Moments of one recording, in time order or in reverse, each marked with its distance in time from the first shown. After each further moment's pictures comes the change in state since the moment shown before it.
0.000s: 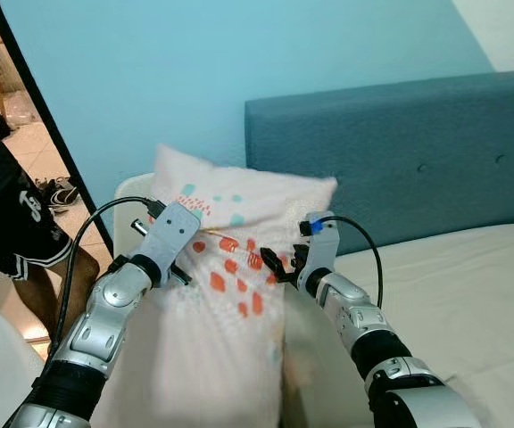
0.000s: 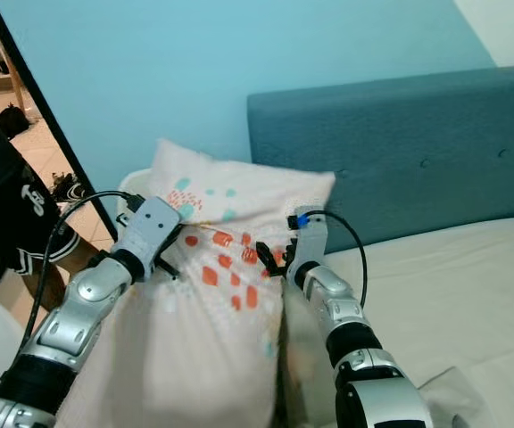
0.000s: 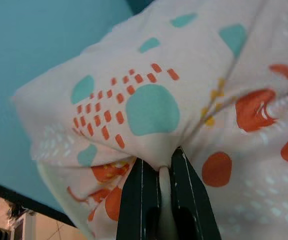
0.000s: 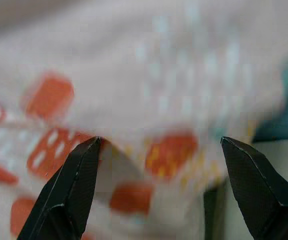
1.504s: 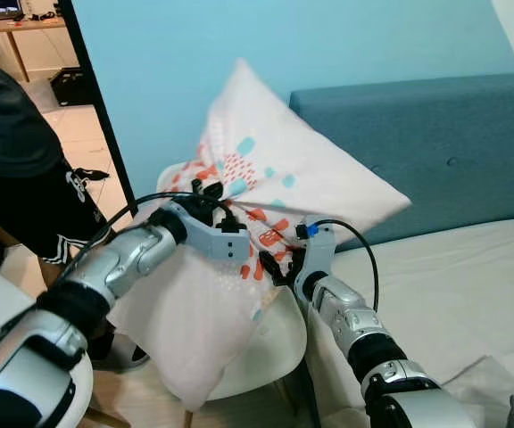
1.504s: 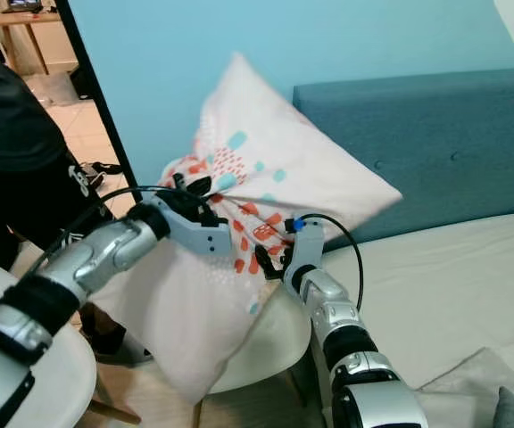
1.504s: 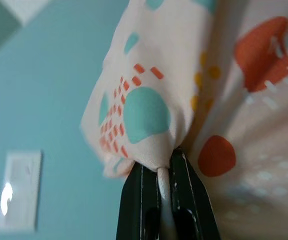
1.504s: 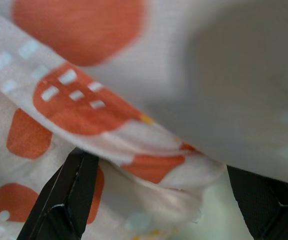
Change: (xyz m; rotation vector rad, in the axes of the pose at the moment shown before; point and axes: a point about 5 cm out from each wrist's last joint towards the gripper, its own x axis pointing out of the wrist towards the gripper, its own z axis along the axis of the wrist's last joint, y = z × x) left arm 0.048 -0.015 0.057 1.099 -0.515 -0.130; right arm -0.001 -0.002 -0.005 -0.002 0.023 -0.057
